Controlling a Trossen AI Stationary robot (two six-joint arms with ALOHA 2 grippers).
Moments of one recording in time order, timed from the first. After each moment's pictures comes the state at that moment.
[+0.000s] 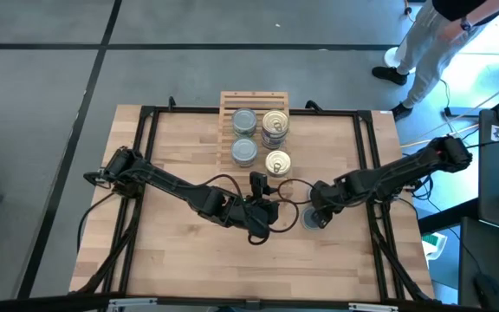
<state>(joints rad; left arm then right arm) -0.33 1.92 1.66 -0.45 -0.74 0.22 0.27 1.27 0.70 -0.77 -0.12 1.04</state>
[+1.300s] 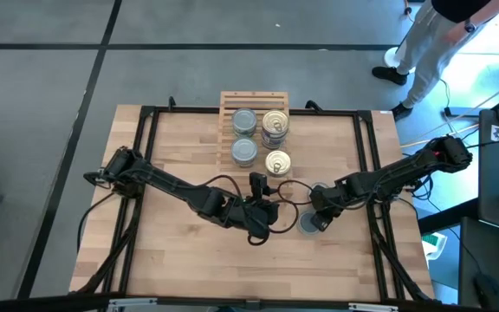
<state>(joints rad) -0.34 1.92 1.66 -0.45 -0.74 0.21 0.27 1.27 0.60 -0.57 -0.19 1.05</state>
